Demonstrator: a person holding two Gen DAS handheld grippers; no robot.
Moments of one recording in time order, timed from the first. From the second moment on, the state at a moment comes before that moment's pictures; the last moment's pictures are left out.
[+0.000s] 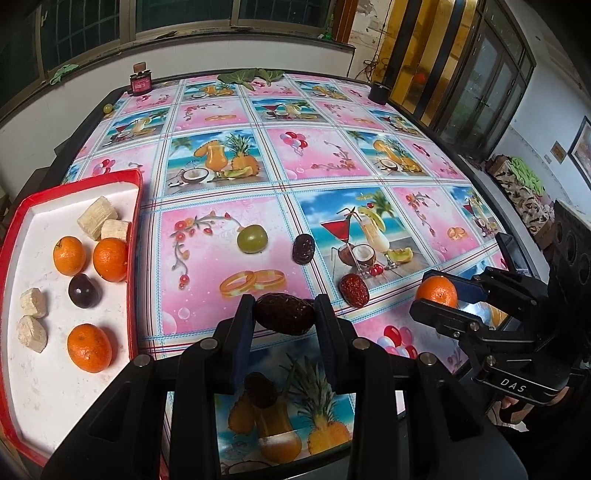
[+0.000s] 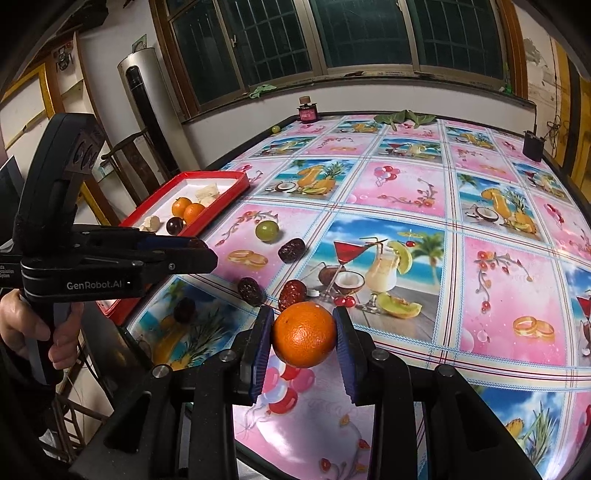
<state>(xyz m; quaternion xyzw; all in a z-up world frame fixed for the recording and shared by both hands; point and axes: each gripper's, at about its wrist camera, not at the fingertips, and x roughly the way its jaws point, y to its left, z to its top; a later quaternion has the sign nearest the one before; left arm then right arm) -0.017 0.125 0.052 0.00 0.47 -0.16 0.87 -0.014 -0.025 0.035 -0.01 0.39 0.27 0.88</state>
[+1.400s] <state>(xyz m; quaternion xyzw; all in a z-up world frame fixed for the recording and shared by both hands) -0.063 0.307 0.047 -0.08 0.47 0.01 0.88 -0.018 0.077 0.051 -0.03 0.40 0.37 0.84</state>
